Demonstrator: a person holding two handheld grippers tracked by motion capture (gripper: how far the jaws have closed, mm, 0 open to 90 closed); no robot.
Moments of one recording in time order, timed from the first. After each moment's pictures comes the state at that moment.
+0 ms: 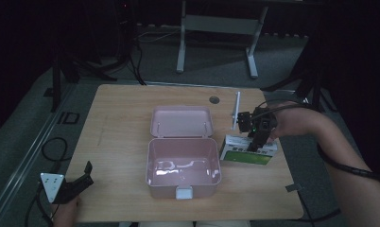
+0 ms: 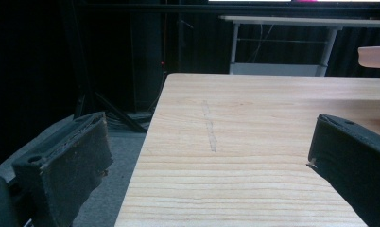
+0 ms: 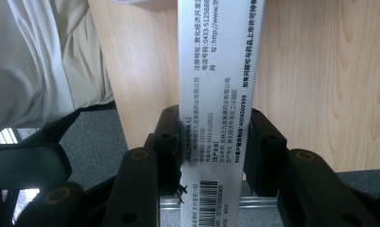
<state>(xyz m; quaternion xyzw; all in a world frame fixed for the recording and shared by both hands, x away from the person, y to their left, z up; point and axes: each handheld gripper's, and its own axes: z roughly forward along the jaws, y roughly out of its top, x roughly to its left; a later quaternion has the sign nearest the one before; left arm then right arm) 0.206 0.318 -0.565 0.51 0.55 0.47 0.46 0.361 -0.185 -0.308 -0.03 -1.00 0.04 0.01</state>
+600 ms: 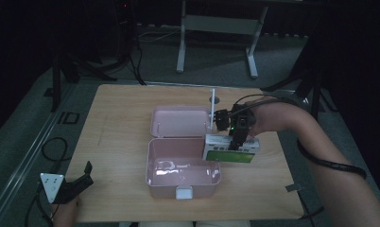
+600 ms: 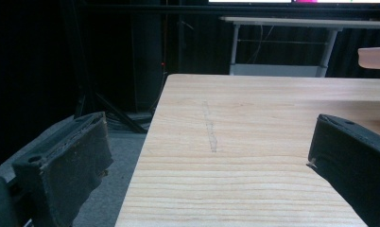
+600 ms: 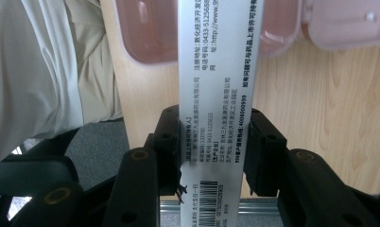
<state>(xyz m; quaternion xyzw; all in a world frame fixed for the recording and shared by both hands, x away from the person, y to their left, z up) 0.206 0.318 -0.565 0.51 0.55 0.47 0.46 0.352 -0.126 -0.294 -0.01 -1.00 0.04 0.01</state>
